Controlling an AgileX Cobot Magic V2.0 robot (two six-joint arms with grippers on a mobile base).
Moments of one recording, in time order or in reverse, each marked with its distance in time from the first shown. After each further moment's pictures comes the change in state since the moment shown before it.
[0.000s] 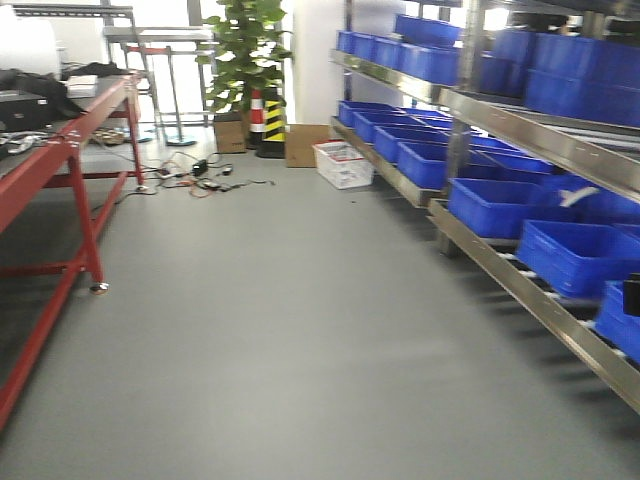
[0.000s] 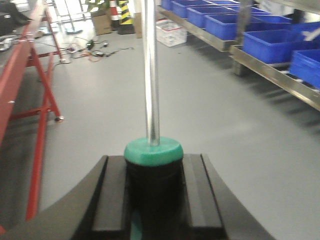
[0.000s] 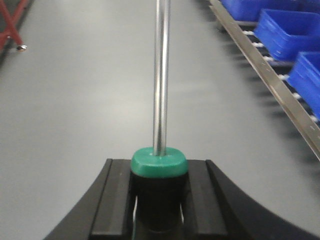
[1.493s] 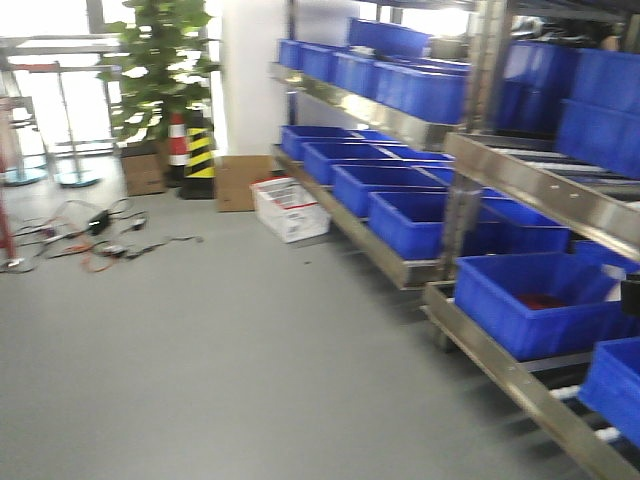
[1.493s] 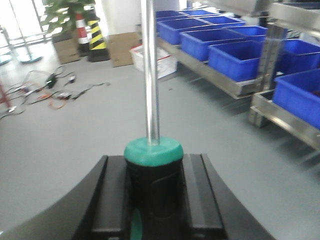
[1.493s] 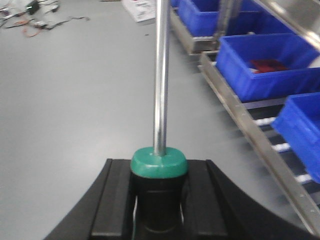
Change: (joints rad) left arm 0.000 0.000 0.000 0.001 0.000 0.000; right arm 0.000 0.000 0.000 0.004 0.000 0.000
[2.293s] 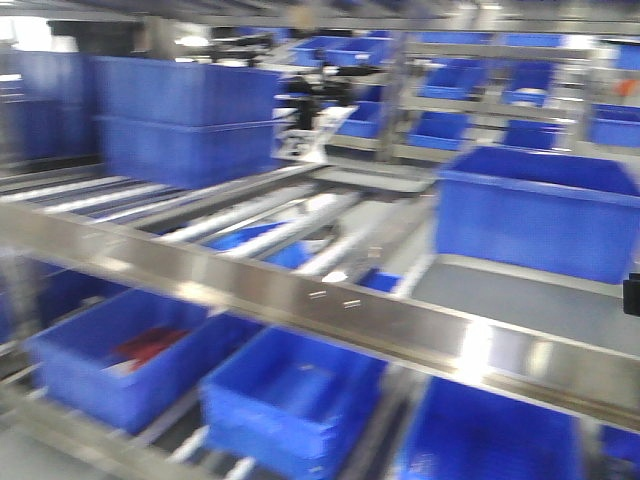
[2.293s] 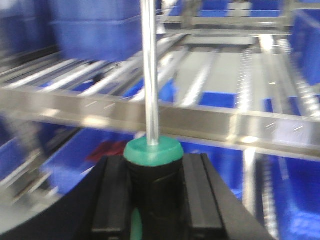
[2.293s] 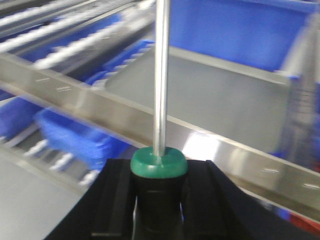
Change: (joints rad) left arm 0.000 0.000 0.000 0.001 -0.001 0.000; right arm 0.000 0.001 0.000 -0.001 0.000 0.000
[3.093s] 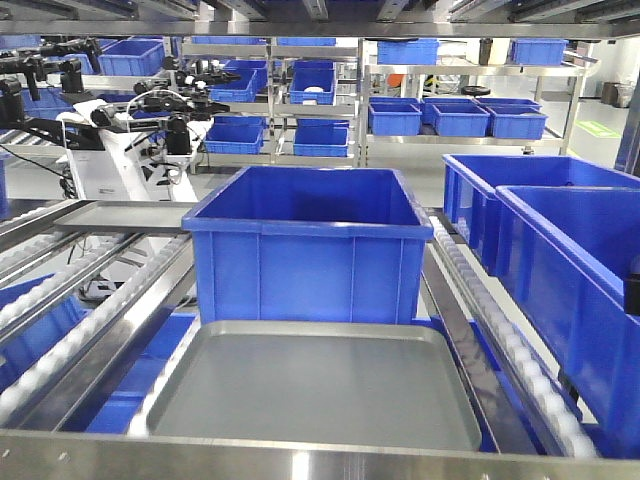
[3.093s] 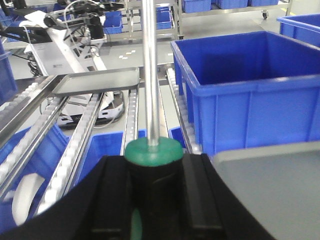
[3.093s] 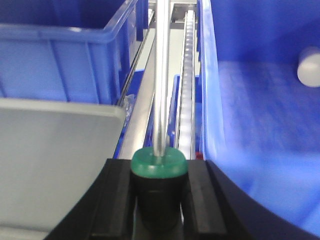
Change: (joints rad) left arm 0.000 0.000 0.000 -0.002 0.000 0.000; right arm 0.000 -0.001 0.000 0.000 0.000 0.000
